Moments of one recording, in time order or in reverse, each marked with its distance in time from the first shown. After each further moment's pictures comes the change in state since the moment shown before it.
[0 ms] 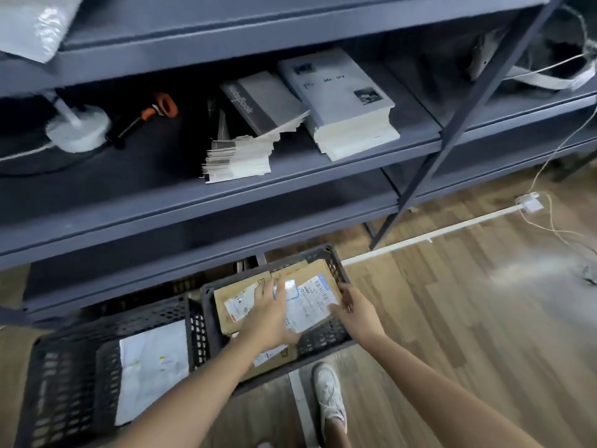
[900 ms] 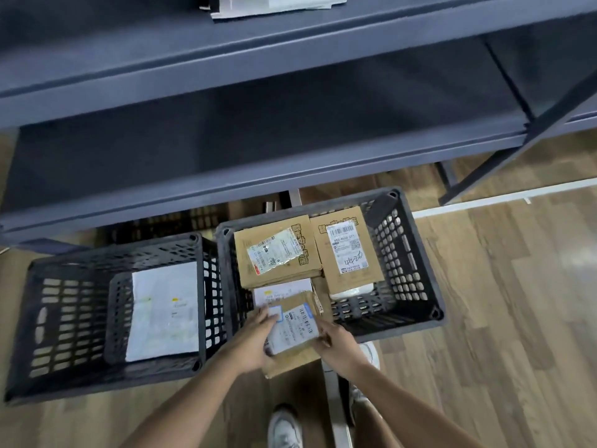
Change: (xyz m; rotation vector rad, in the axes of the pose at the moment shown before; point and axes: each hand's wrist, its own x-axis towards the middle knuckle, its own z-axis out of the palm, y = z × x) left_hand 0.039 -0.201 0.211 -0.097 -0.388 -0.175; right_hand 0.092 0.166 0.214 -0.193 -0.512 0.051
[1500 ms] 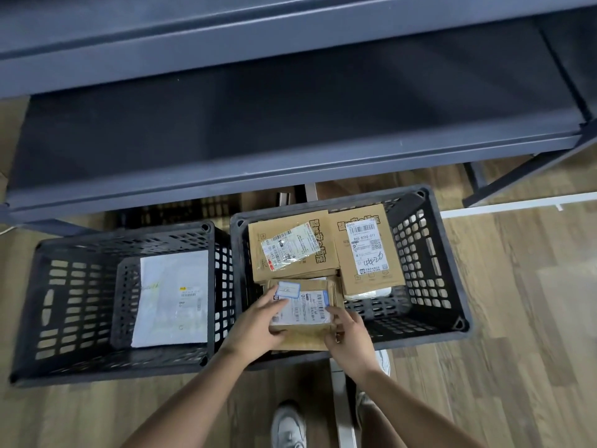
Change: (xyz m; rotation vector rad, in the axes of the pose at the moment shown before) left_hand 0.006 -0.017 -0.016 -0.220 0.267 0.080; right_hand 0.021 -0.005 0.010 -0.027 0.216 -0.056
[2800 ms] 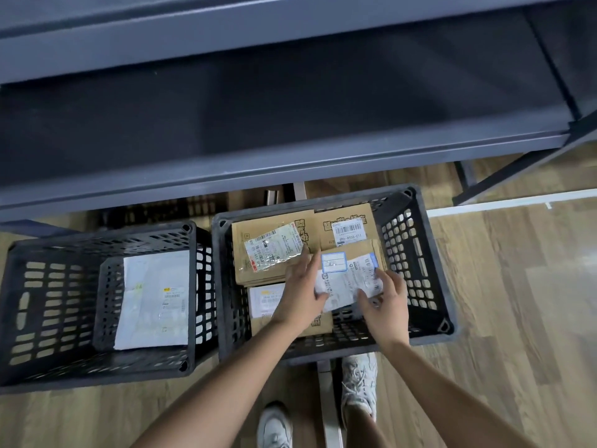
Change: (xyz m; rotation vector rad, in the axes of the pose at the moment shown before) left_hand 0.068 0.102 0.019 -0.132 0.106 0.021; right_hand 0.037 0.026 -0.071 0.078 0.456 -0.013
